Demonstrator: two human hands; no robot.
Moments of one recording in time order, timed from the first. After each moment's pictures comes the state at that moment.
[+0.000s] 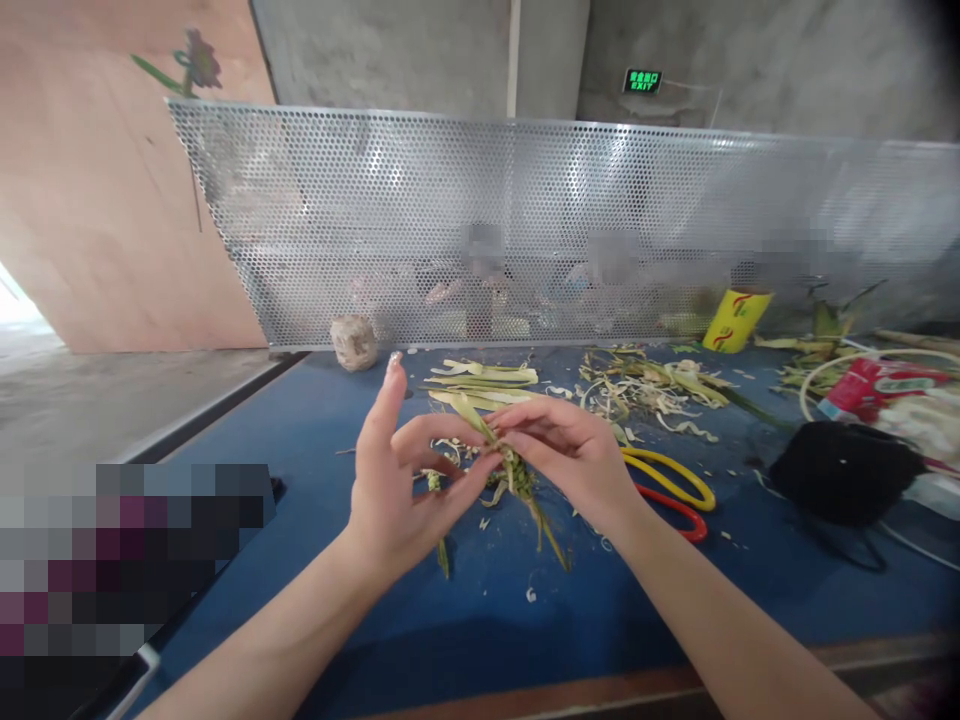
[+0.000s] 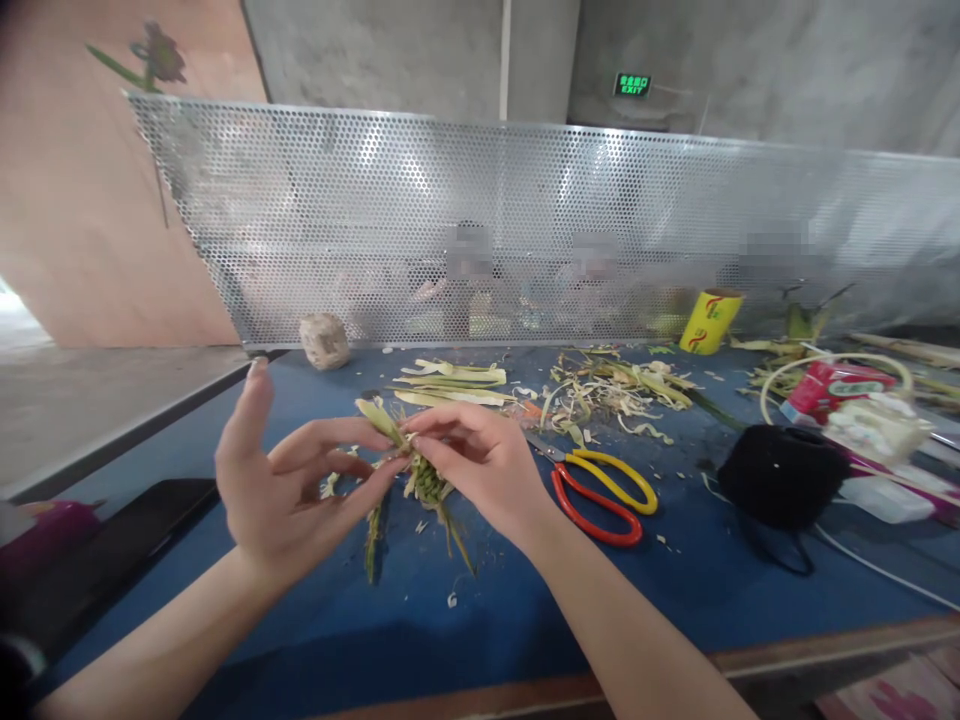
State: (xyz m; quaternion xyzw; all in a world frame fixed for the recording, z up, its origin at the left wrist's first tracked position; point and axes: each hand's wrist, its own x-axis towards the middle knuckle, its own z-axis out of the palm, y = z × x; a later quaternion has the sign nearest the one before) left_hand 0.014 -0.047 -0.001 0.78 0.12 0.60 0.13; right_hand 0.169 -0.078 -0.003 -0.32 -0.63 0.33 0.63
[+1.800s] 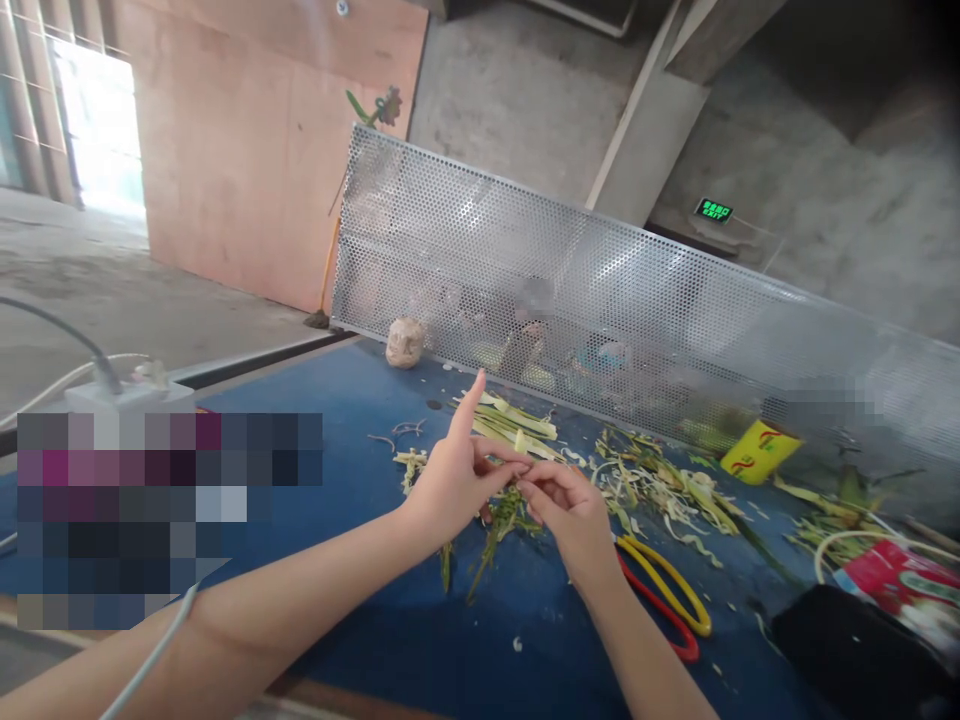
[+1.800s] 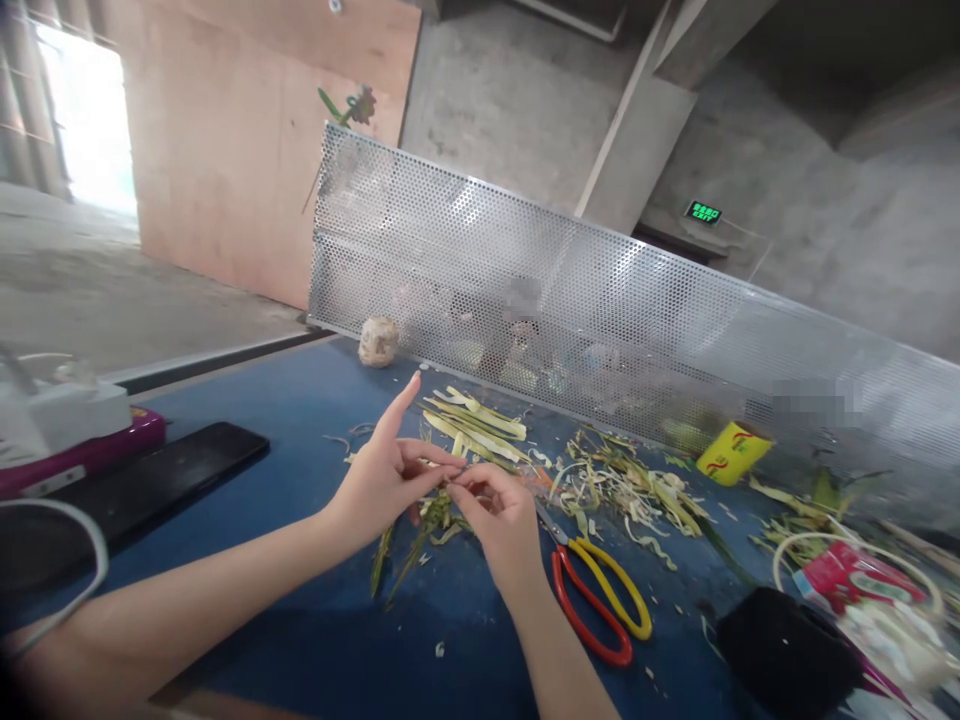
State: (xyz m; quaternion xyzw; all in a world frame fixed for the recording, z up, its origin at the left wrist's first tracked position) left_hand 0.019 -0.031 -0.014 0.70 0.22 0.56 0.39; right_hand 0.164 -0.061 -0.028 -0.44 -0.62 0.33 0.56
